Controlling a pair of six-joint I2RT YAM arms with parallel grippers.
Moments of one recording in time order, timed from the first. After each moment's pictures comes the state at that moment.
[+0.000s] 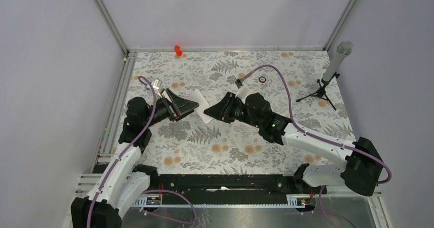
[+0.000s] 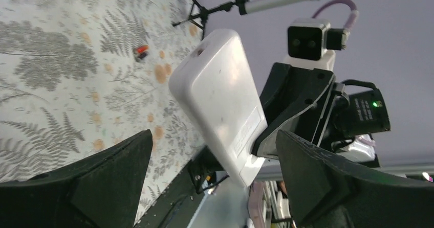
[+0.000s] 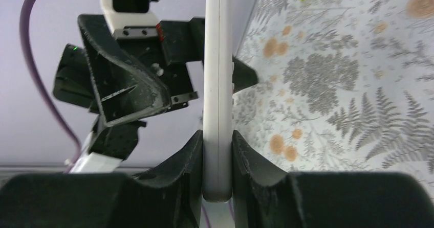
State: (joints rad) left arm -0.17 0.77 0.53 0.10 0.75 -1.05; right arm 0.93 1.25 0.84 0.21 -0.10 1.04
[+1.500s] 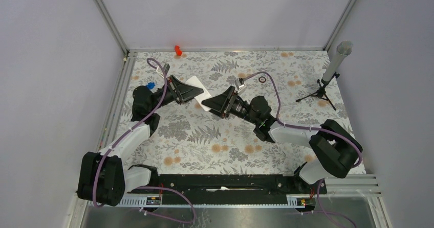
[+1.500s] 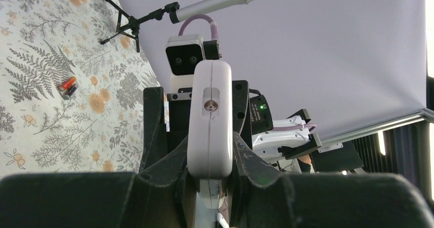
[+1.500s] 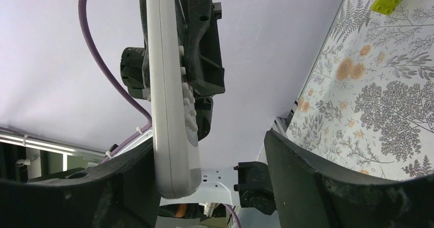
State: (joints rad) left arm -0.20 1.17 0.60 0.80 0.90 -1.39; right arm 0.80 1.51 0.68 0.96 -0.32 1.36
